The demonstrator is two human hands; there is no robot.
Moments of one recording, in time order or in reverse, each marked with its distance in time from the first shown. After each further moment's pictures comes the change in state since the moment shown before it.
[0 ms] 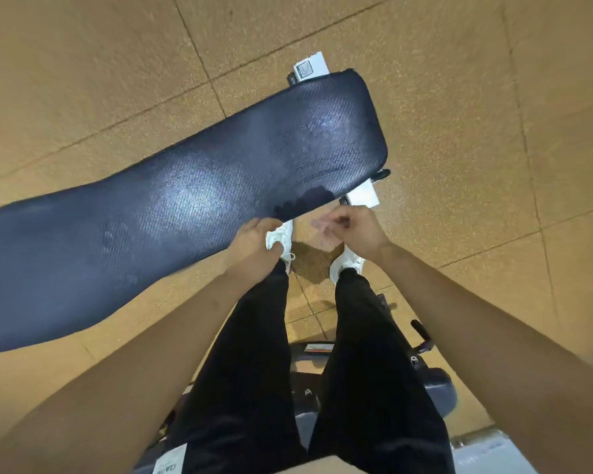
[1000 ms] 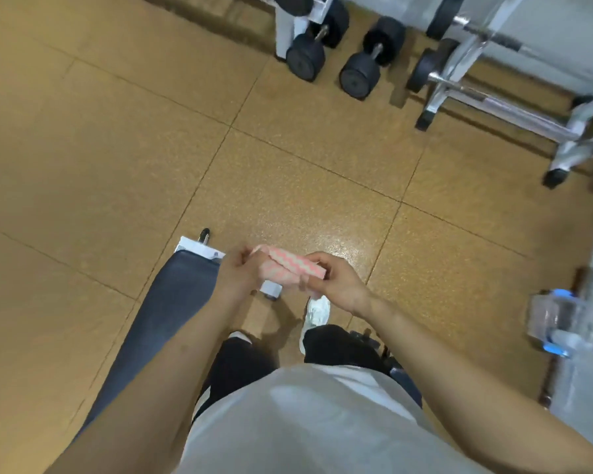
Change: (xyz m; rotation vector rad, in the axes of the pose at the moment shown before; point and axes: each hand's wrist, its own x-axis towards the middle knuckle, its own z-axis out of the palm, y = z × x) left_hand -0.141 0.441 0.038 -0.282 -0.191 0.276; right_hand -0.321 0.052 -0.250 0.718 0.491 -0.063
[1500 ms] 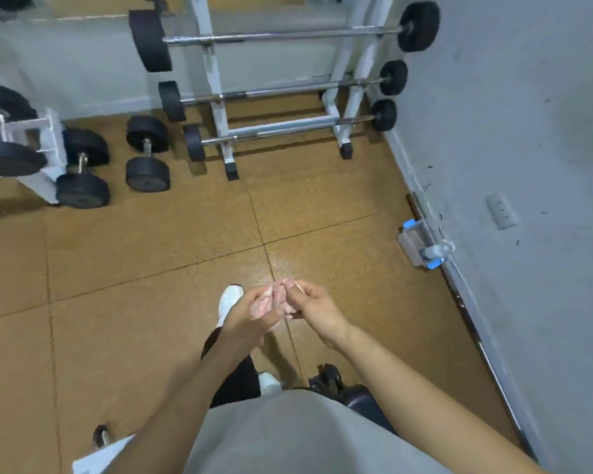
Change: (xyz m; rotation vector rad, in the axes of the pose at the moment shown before) left_hand 0.039 0.133 0.300 0.423 -0.785 0.089; right_hand -0.069 0.005 -0.229 0.646 0.725 0.086
